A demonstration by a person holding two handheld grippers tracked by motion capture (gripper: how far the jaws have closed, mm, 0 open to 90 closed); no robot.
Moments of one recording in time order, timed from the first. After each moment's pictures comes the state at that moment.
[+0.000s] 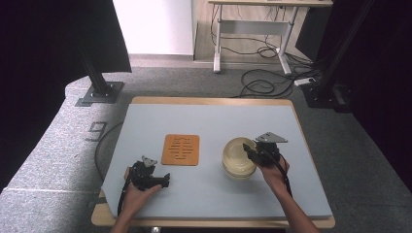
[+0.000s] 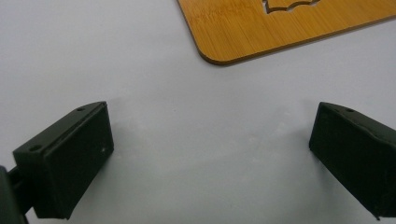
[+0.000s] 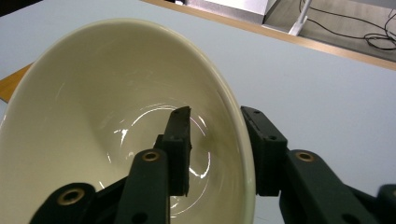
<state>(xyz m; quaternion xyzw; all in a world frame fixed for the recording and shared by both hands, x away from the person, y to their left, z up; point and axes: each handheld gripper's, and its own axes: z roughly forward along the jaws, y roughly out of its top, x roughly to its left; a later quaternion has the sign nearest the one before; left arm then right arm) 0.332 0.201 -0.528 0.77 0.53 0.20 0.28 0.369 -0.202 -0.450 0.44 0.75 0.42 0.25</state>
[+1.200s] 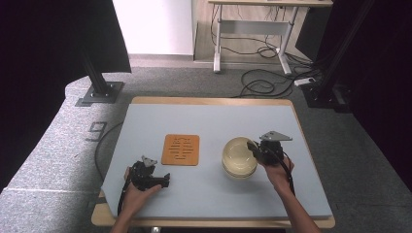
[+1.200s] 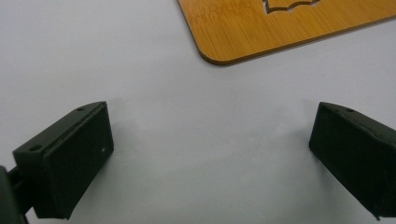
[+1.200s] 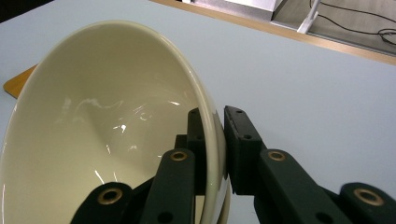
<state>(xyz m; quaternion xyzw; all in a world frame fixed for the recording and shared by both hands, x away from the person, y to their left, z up) 0.332 0.201 -0.528 0.77 0.53 0.20 0.28 0.372 -0.215 -0.447 0.44 0.76 0.42 0.23</state>
